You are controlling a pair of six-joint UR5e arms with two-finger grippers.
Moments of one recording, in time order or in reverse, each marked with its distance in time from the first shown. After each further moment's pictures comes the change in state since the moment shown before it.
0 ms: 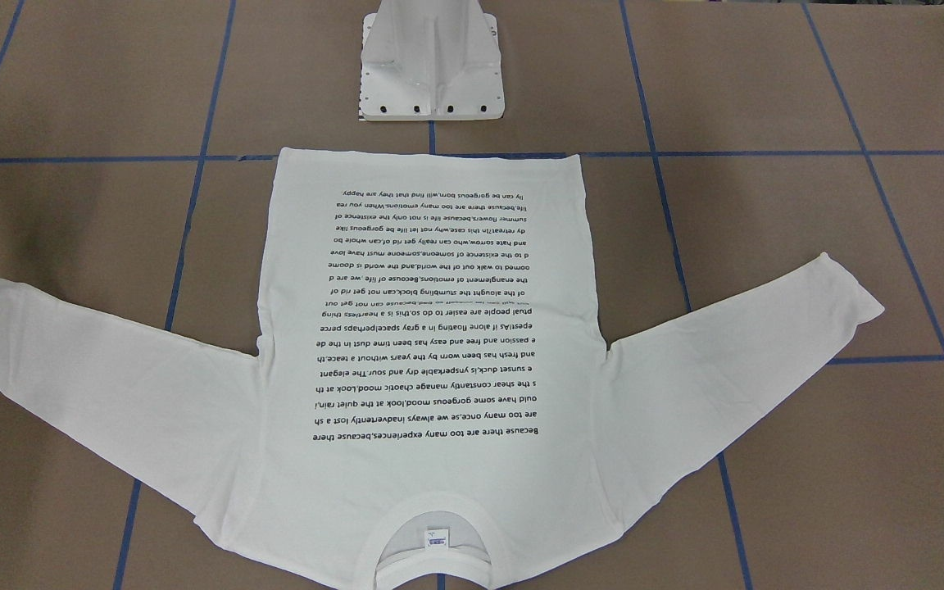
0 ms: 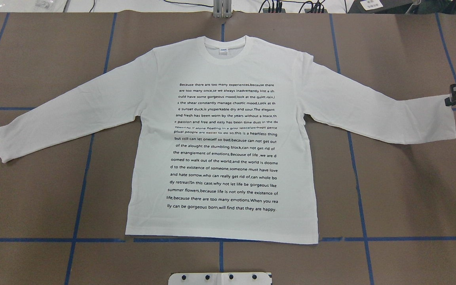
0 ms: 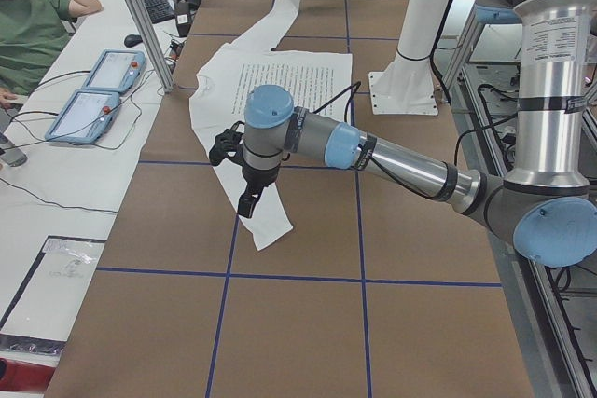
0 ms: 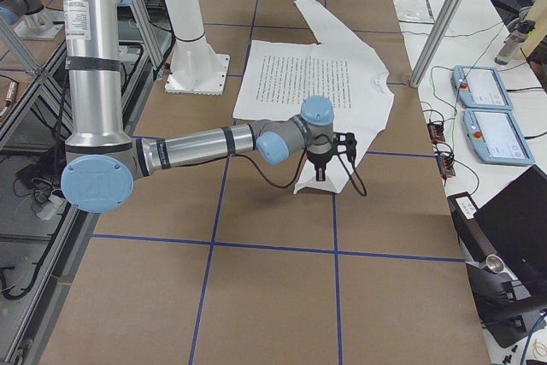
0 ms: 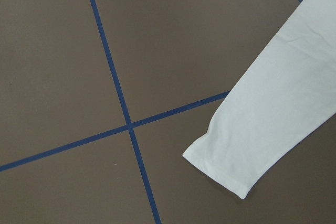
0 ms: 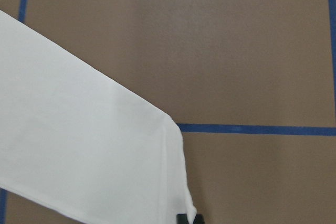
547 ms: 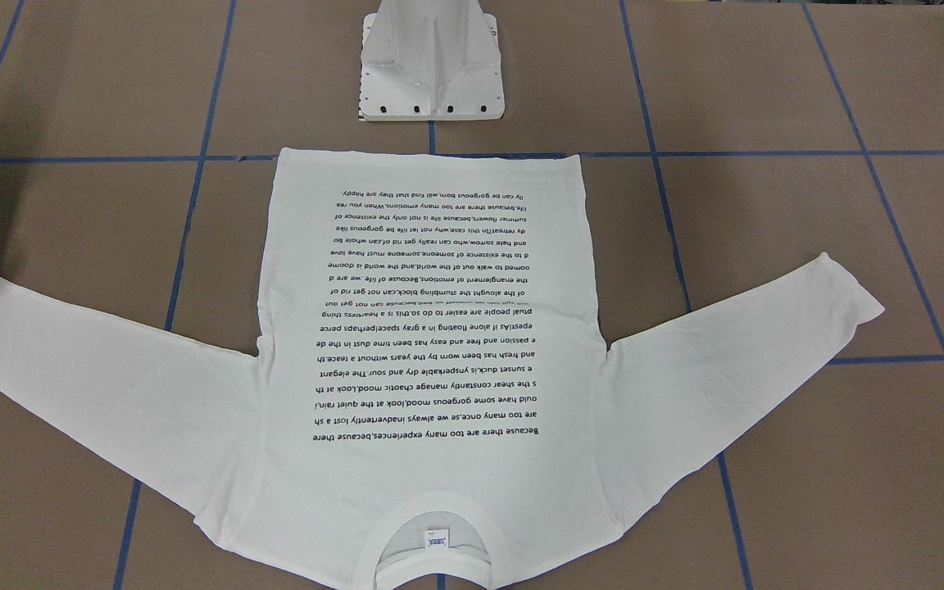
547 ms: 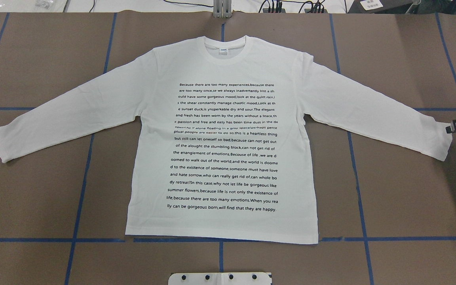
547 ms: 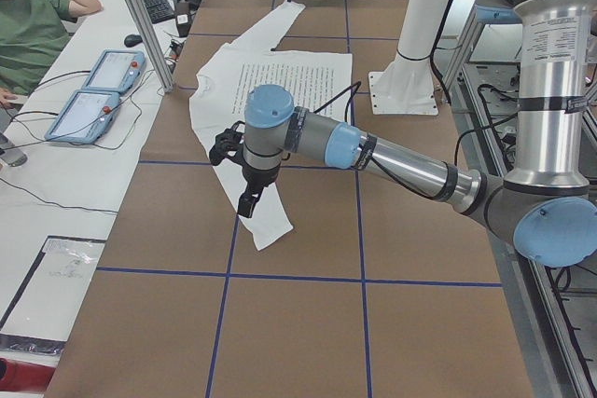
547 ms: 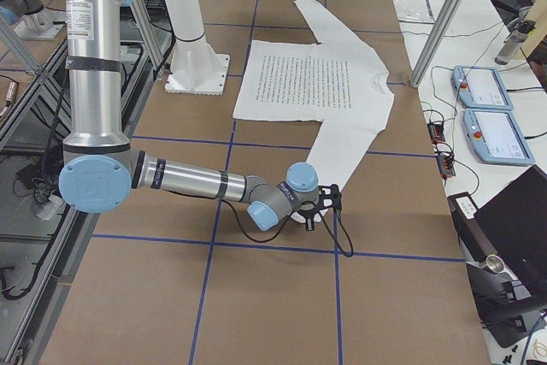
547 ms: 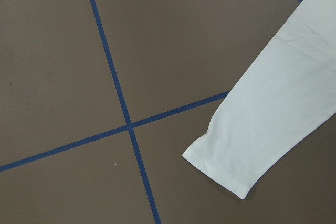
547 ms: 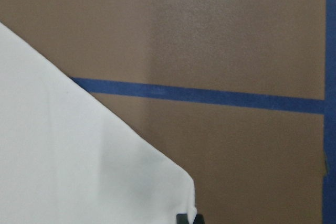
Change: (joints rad) left arm -0.001 0.000 -0.004 -0.001 0.000 0.000; right arm -0.050 -0.093 -0.478 0.671 0.005 0.000
